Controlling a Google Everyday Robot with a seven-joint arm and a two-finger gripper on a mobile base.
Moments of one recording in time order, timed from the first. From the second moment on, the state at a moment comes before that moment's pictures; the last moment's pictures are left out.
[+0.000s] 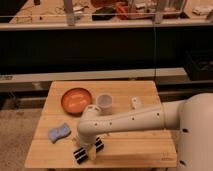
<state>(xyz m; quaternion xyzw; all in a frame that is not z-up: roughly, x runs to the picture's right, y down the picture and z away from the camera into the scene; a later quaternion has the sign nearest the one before) -0.121 0.318 0.746 -0.33 -0.26 -0.33 0.85</state>
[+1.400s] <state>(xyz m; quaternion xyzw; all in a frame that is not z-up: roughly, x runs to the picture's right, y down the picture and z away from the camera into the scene) -0.139 0.319 0.748 -0.34 -0.28 -0.33 0.84</state>
